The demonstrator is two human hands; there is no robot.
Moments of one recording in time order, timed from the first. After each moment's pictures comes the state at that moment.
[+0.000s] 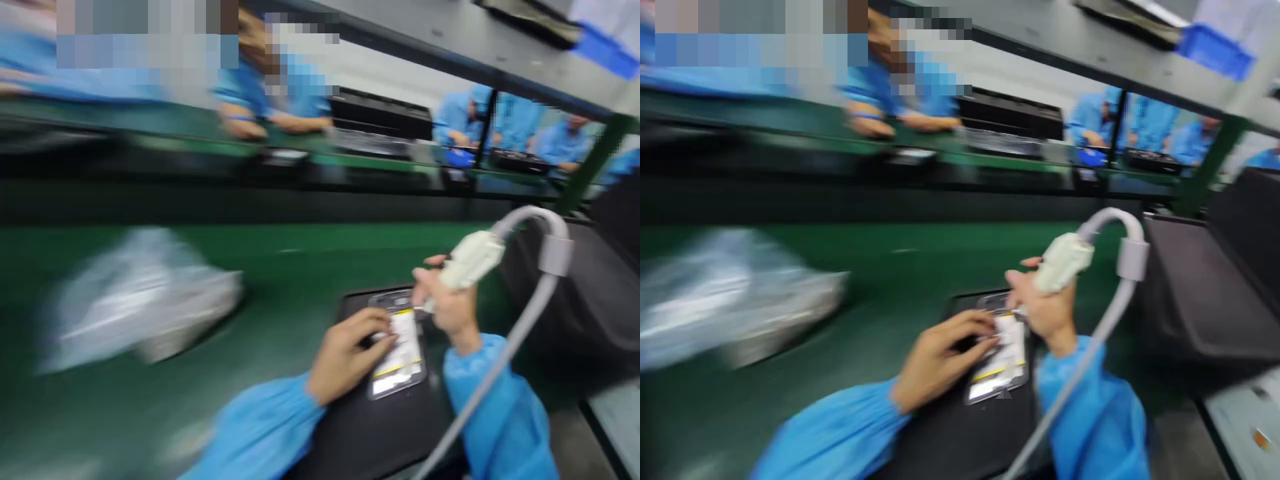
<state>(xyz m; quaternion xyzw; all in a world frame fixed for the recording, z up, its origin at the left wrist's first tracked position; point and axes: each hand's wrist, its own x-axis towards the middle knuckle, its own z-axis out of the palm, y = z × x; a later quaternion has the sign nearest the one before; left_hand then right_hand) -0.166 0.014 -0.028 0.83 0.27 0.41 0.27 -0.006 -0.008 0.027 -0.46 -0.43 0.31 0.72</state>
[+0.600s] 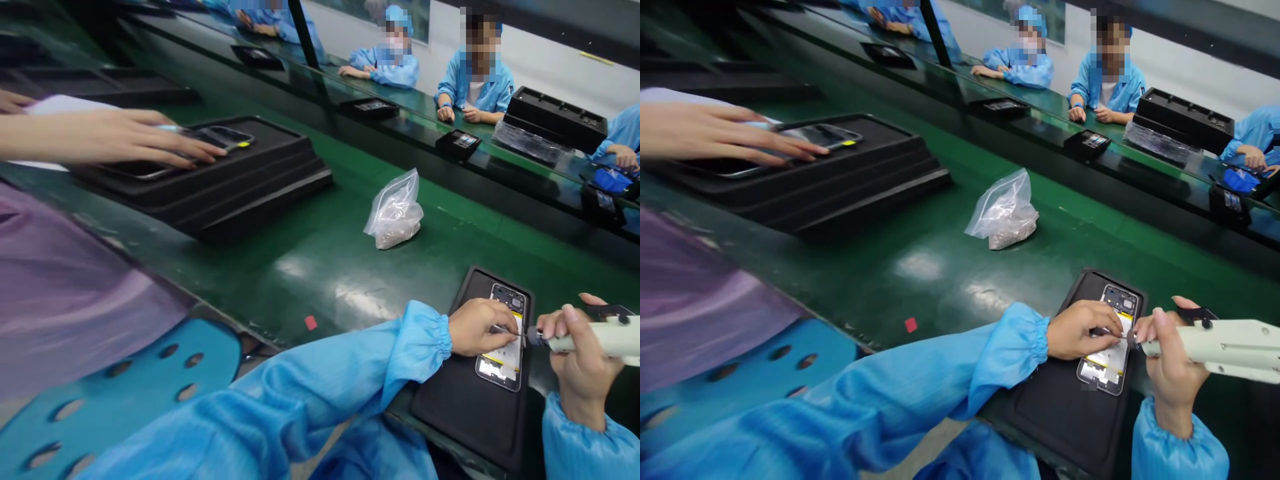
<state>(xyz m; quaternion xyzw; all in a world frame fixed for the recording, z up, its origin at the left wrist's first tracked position) -0.162 0.019 -0.052 0.82 0.24 0.37 0.37 -0.022 -0.023 0.018 -0.40 -0.45 0.36 0.71</state>
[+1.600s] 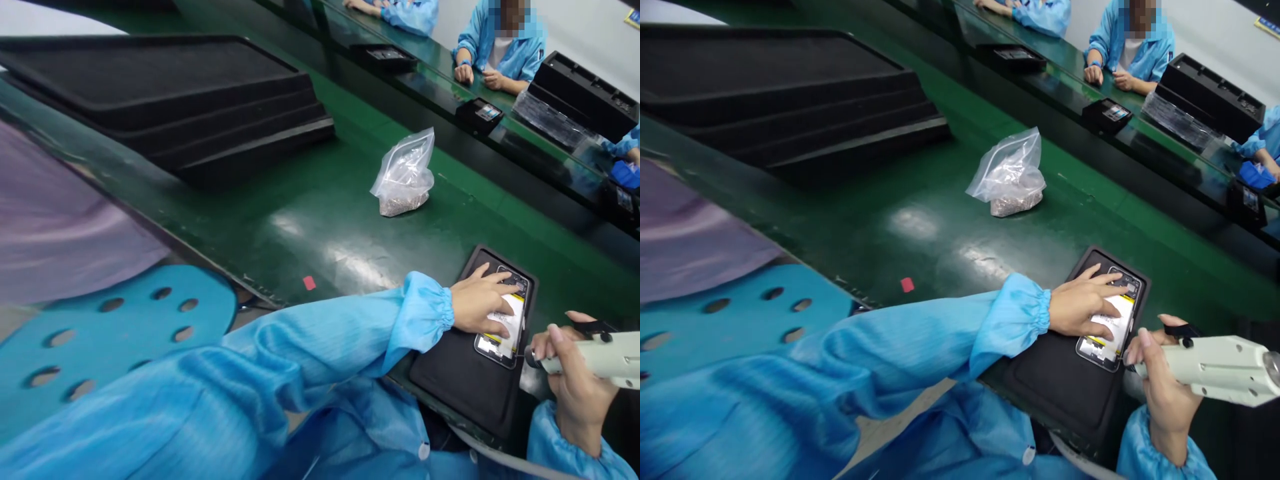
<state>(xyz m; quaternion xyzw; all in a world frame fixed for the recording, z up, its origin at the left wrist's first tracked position) -0.170 0.019 -0.039 0.91 0.29 0.20 0.22 -0.006 -0.060 0.003 -0.51 -0.51 0.35 0.60</state>
